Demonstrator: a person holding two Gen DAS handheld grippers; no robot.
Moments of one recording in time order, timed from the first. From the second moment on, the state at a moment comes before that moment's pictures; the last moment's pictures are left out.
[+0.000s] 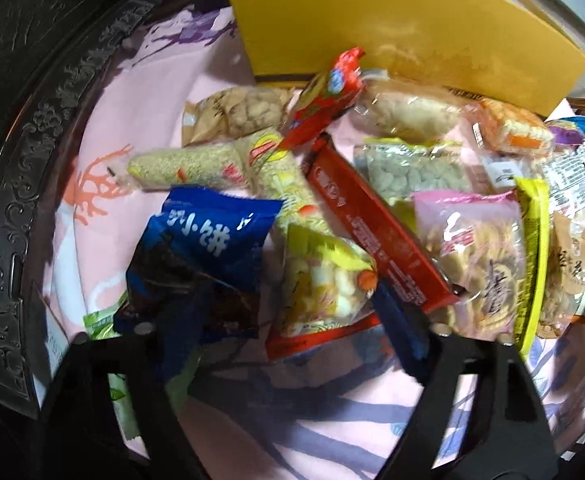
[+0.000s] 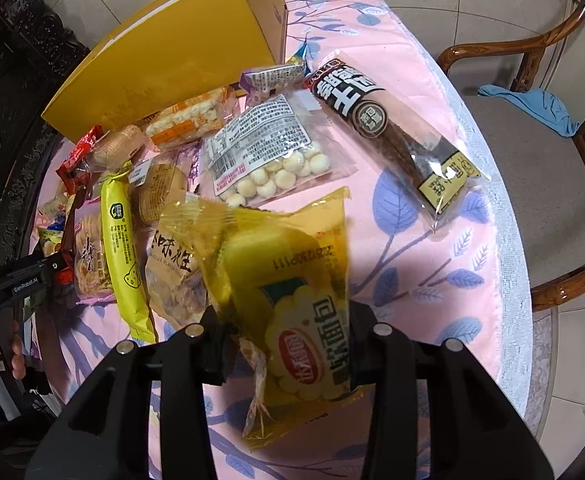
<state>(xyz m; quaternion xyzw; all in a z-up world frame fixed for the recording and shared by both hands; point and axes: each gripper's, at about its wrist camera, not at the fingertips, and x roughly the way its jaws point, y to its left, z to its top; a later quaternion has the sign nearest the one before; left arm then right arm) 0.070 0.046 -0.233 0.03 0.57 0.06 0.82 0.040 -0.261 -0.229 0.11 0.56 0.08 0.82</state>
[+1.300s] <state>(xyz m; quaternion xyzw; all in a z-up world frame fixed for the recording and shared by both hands) 0.162 0.003 -0.081 -0.06 0.46 -0.03 0.89 0.168 -0.149 -0.067 0.01 0.42 0.16 0.89</state>
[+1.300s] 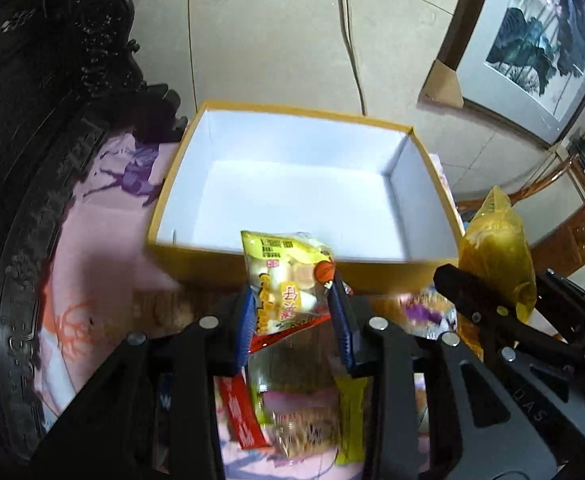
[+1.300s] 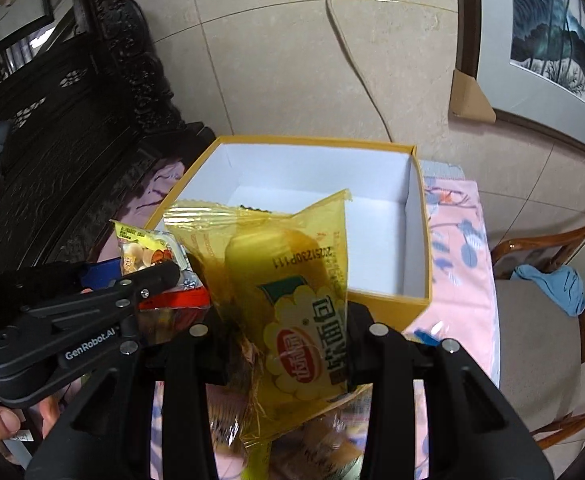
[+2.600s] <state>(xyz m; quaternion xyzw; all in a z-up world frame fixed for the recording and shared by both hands) 0.093 0.068 -0.130 -0.05 0.52 0.05 0.85 0.150 -0.303 -0.225 -0.02 0.57 0.05 0.82</state>
